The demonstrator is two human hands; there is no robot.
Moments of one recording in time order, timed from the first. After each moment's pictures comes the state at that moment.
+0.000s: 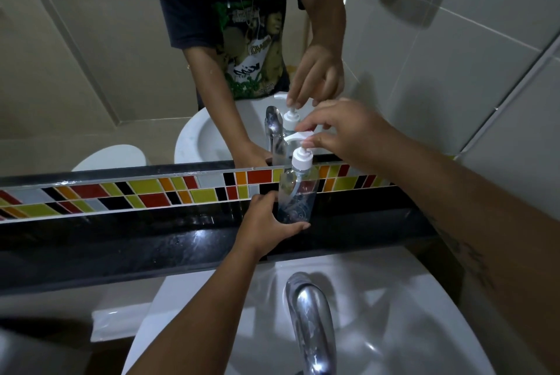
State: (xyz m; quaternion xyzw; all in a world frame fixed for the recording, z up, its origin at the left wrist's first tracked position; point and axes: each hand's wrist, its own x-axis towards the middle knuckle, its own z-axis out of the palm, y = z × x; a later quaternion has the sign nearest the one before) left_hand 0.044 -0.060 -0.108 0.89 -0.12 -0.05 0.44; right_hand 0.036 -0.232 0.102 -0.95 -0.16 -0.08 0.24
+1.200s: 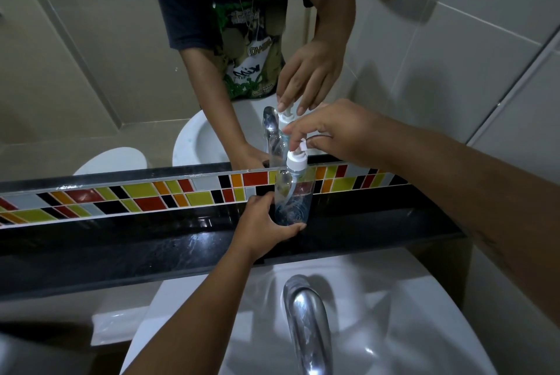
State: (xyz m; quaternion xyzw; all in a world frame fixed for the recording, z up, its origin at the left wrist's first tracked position) left_hand 0.045 -0.061 -0.104 0.88 -0.12 -0.05 0.45; right_hand 0.041 -0.239 0.114 -0.95 -0.24 0.01 0.20
